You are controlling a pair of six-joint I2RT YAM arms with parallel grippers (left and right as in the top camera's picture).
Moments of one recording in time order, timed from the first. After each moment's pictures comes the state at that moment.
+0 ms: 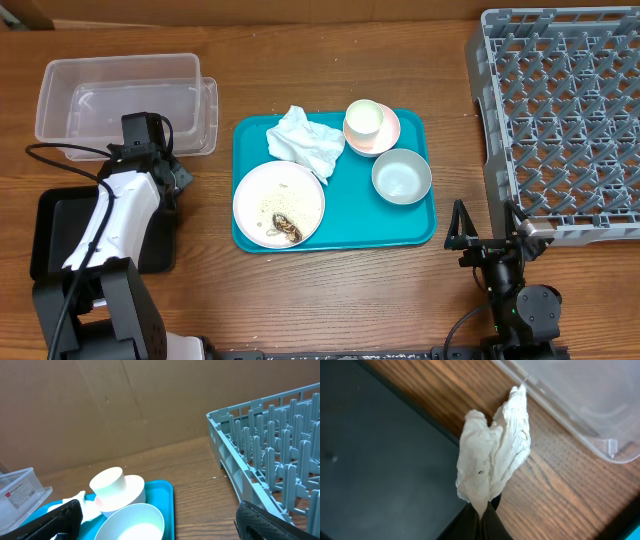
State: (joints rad) left arm 0.17 1.62 1.02 -0.63 -0.21 -0.58; right arm 0.16 0.01 0.02 -0.03 0.06 0.31
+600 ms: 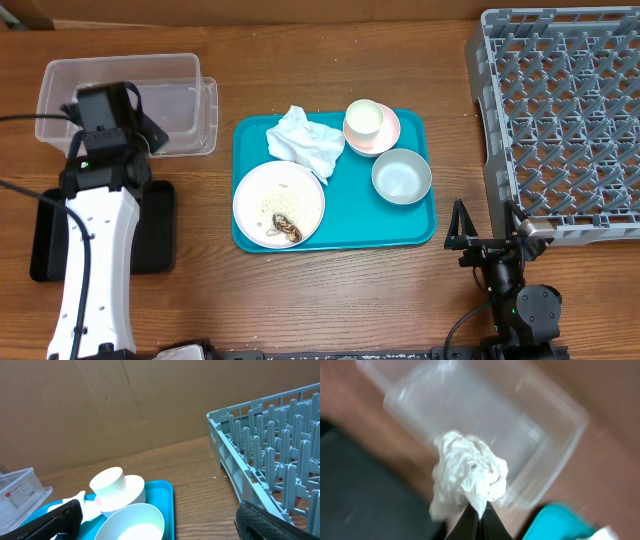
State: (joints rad) left arm 0.17 1.40 1.20 -0.60 -0.21 -0.58; right arm 0.16 0.01 0.02 -0.03 0.06 0.30
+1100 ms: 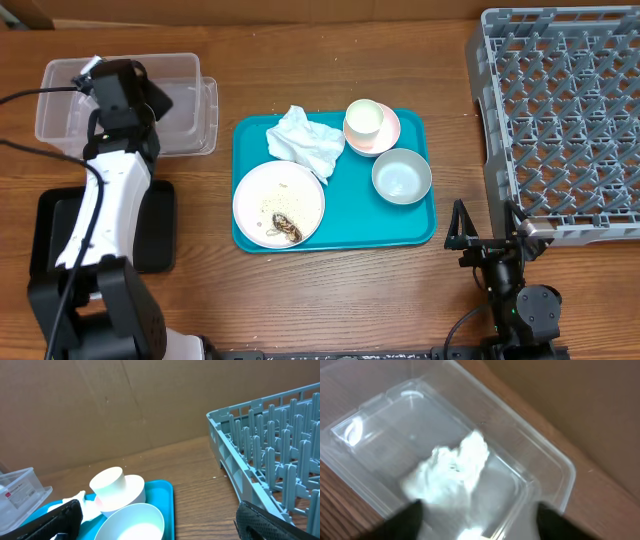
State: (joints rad) left arm 0.17 1.65 1.21 -0.23 -0.21 -0.57; right arm 0.16 0.01 0.02 -0.03 0.06 0.30
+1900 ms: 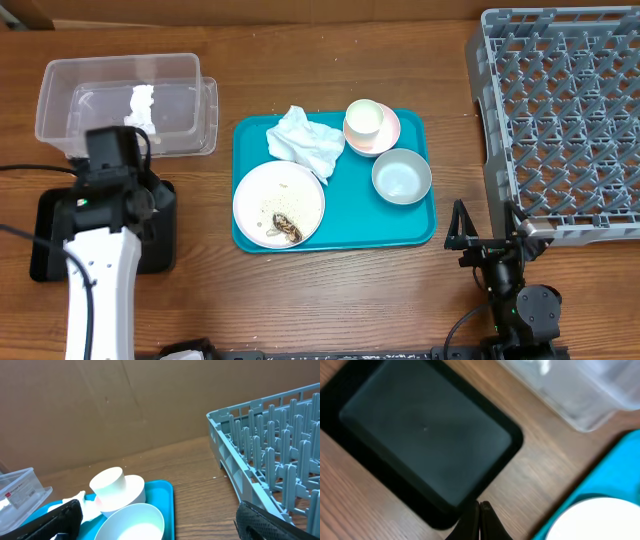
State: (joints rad) left arm 0.17 1.24 1.08 -0.99 -0.27 -0.58; right arm 0.16 0.01 0.02 -0.02 0.06 0.30
